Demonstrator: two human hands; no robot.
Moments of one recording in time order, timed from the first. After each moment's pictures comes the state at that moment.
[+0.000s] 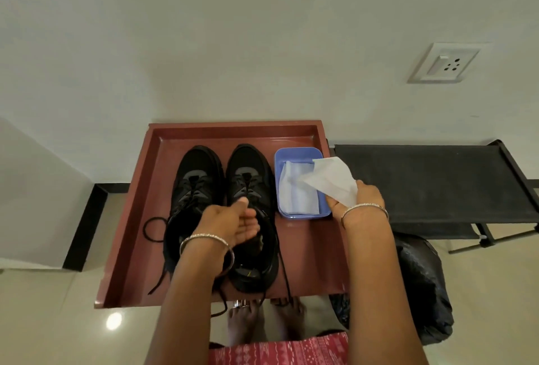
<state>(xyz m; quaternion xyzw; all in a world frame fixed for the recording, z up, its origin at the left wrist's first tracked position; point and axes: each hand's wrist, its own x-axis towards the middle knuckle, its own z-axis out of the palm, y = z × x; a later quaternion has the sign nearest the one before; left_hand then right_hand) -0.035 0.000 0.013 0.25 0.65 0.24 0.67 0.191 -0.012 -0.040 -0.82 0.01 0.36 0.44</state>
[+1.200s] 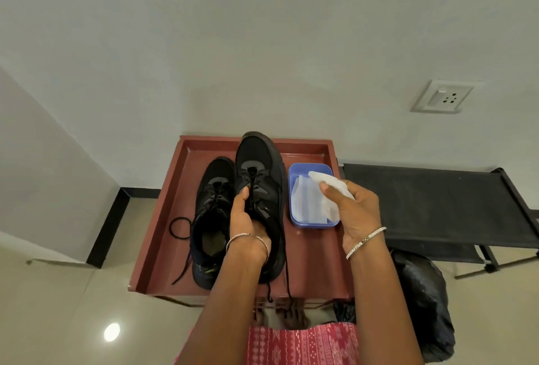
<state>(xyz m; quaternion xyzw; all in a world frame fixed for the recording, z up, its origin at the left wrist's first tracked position) -0.016 -0.015 0.017 -0.07 0.40 0.49 0.77 0.135 -0.053 0.037 -0.68 -0.18 0.39 0.60</state>
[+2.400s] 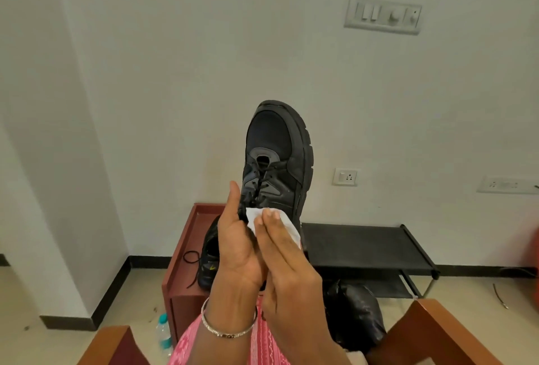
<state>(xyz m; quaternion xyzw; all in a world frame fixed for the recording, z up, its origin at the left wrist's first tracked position) -0.097 -0.303 0.264 0.19 0.12 0.46 0.86 -0.035 -0.381 0.219 -0.51 -0.68 -0.16 0.50</state>
